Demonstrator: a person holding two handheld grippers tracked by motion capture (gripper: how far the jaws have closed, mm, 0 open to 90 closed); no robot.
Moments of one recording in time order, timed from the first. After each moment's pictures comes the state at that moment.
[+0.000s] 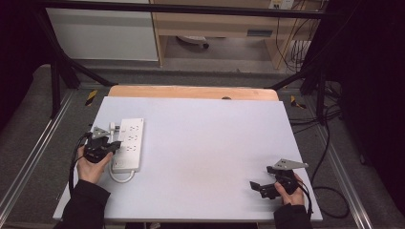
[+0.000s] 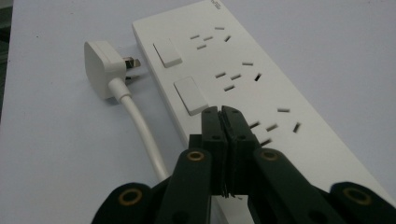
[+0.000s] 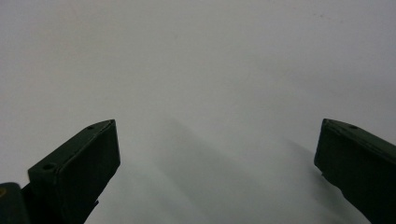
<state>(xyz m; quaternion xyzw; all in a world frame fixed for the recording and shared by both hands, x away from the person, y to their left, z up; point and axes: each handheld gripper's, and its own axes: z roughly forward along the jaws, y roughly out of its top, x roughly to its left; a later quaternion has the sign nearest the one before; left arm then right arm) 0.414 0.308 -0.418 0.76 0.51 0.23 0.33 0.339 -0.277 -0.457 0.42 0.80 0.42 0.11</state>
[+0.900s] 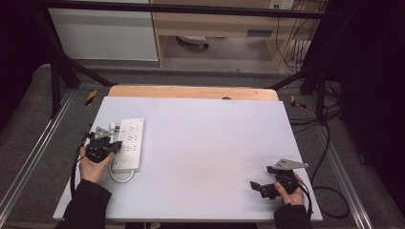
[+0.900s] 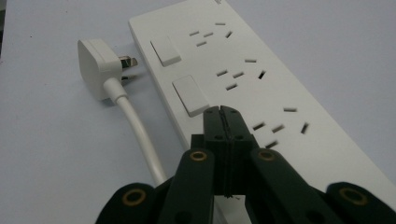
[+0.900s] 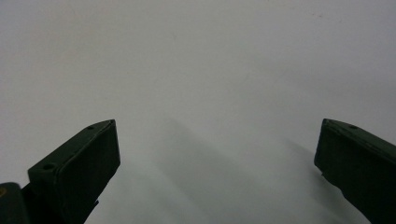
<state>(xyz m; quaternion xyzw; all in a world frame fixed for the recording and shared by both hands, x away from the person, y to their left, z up) 0.419 0.306 -0.425 0.77 0.50 0.23 0.33 0.339 -0.277 -0.457 0.42 0.80 0.42 0.11</state>
